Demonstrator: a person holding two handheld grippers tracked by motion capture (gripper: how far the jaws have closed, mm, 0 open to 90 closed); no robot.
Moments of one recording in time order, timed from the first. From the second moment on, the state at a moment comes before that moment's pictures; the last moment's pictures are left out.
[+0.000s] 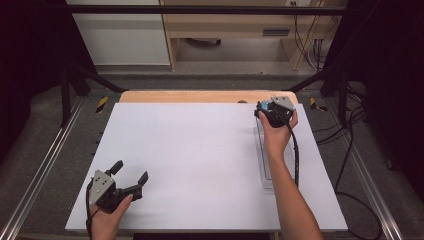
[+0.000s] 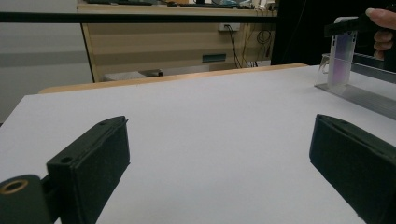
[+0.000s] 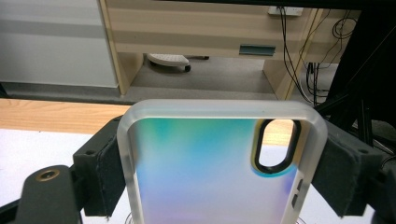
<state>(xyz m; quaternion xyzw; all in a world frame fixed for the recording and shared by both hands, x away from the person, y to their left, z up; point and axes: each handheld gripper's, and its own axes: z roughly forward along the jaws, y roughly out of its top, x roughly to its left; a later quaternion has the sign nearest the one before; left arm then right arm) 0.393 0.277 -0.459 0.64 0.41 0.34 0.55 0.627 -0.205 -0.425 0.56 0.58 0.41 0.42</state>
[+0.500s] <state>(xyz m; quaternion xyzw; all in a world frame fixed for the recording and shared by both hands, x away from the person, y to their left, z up) 0.393 0.277 -0.459 0.64 0.41 0.34 0.55 0.627 -0.206 -0.425 0.56 0.59 0.41 0.43</state>
